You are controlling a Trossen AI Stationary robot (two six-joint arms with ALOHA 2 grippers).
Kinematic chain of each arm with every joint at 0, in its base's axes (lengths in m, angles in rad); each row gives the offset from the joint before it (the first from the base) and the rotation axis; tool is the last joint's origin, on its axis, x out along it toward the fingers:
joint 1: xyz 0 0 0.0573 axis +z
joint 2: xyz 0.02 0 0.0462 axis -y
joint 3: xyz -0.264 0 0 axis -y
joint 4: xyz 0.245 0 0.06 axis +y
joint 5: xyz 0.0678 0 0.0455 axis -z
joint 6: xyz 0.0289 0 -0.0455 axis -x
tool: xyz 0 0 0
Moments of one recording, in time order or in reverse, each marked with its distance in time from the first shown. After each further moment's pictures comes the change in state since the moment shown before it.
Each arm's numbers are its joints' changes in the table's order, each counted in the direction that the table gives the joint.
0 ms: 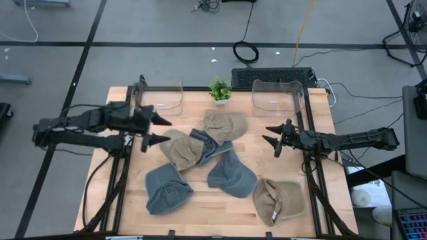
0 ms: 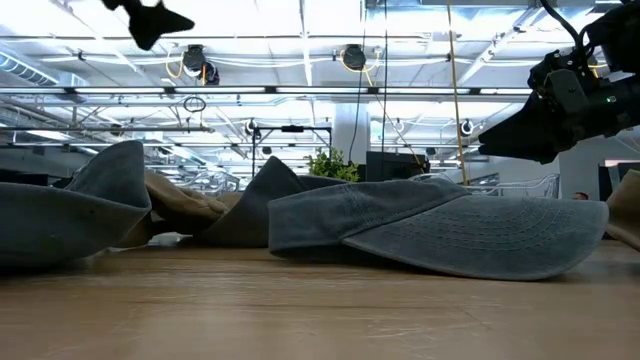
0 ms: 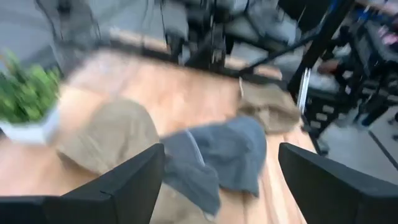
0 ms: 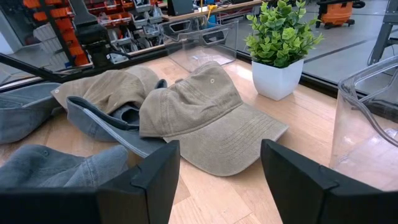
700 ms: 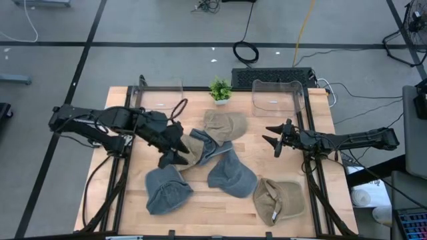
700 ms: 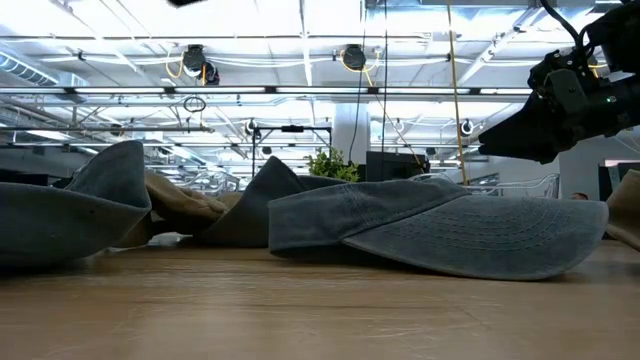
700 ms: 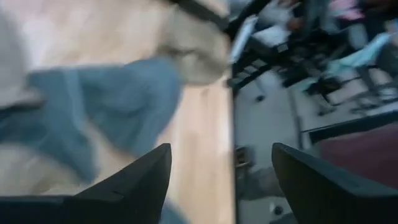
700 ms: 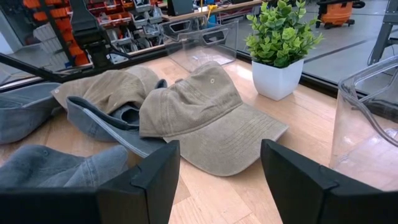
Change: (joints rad) left arm -0.206 -0.485 0.453 0.174 0.165 0.330; right arm 0.000 0.000 0.000 0.000 0.000 0.000
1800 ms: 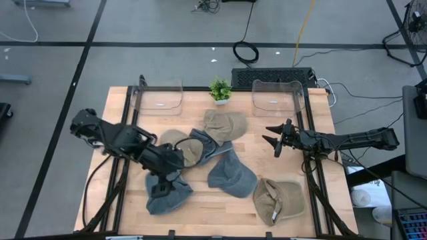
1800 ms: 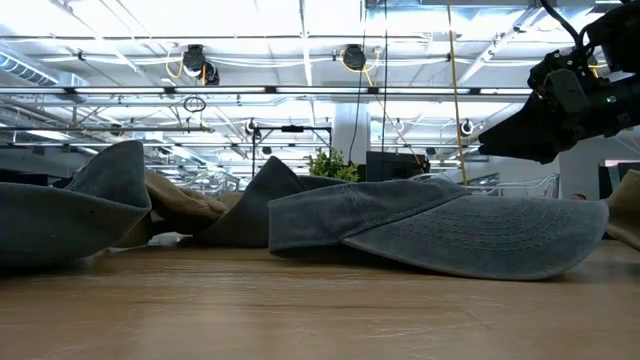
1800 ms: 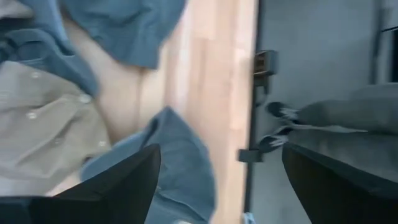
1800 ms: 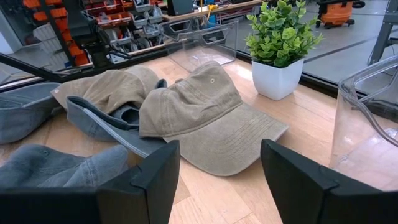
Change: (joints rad) left arm -0.310 -0.377 0.591 0.707 -0.192 0.051; right arm 0.000 0.000 0.000 0.000 0.000 0.000
